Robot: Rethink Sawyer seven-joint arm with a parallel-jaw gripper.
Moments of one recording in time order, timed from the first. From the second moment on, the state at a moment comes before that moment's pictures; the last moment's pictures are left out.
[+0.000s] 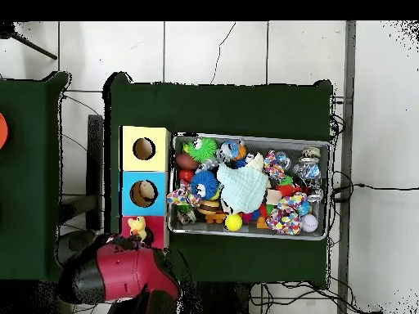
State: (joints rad) arm 0.29 -0.85 -0.15 2.01 0.03 0.42 2.17
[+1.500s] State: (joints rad) arm 0.26 -0.97 -0.14 2.05 0.03 0.58 2.17
